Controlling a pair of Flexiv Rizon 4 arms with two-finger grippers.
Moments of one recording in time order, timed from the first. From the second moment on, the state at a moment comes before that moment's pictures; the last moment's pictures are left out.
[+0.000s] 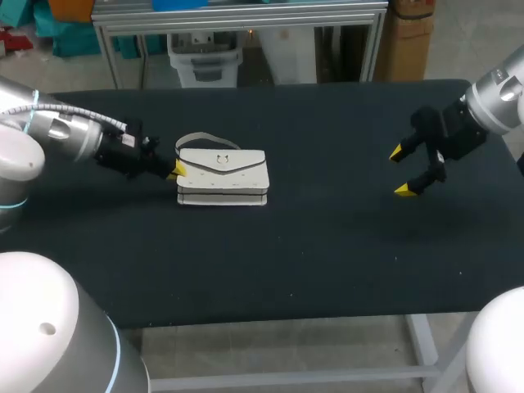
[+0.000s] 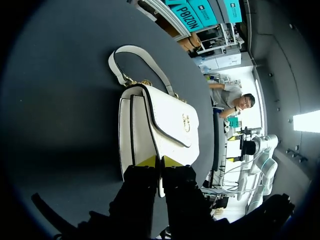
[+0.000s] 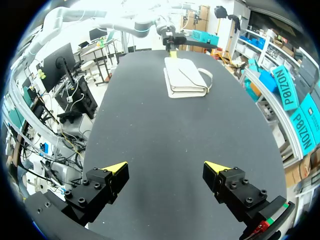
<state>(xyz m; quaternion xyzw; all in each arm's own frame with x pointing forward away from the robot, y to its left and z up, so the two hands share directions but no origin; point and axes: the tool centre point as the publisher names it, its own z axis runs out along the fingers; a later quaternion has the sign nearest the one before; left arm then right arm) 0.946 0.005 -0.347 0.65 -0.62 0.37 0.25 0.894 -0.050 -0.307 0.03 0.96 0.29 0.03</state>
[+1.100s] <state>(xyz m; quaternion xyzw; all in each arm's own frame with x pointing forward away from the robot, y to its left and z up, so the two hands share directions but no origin) 0.923 -0.089 -0.361 0.62 -0.63 0.38 0.27 0.894 -0.049 -0.307 0.03 0.96 0.29 0.03</state>
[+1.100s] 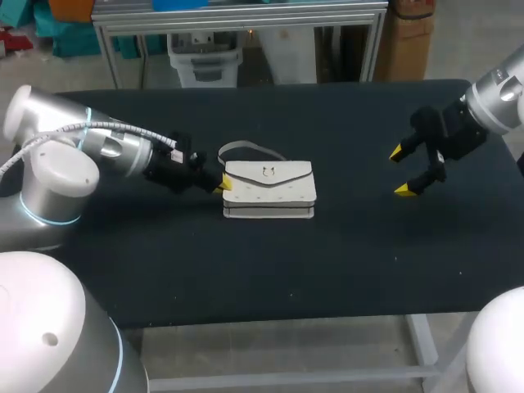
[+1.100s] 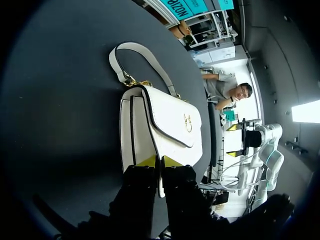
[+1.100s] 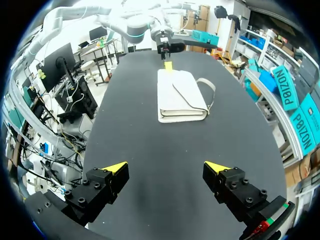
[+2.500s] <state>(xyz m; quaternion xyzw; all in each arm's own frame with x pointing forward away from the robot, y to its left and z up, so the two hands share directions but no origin) 0.934 -0.017 -0.333 0.63 -0.67 0.35 0.18 0.898 -0.047 -0.304 0.02 0.96 0.29 0.04</state>
